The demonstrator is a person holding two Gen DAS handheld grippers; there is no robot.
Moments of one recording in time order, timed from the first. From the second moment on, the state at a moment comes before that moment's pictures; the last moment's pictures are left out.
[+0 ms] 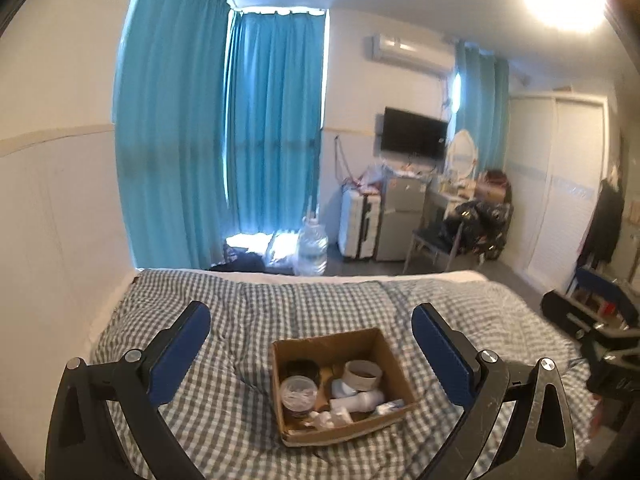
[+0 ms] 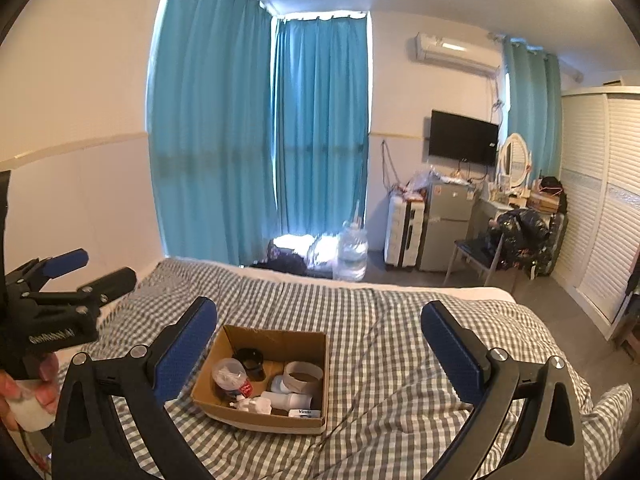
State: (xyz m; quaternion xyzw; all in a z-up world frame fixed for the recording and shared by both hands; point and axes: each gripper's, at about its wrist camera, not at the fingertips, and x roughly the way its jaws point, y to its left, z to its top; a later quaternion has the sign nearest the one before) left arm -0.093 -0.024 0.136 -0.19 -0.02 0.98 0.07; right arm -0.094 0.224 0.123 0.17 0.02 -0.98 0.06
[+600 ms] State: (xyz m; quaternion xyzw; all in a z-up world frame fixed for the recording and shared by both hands) left arm -0.013 -0.026 0.064 -0.18 -0.04 0.98 0.04; right arm -0.034 0.225 0.044 0.17 0.04 -0.98 0.07
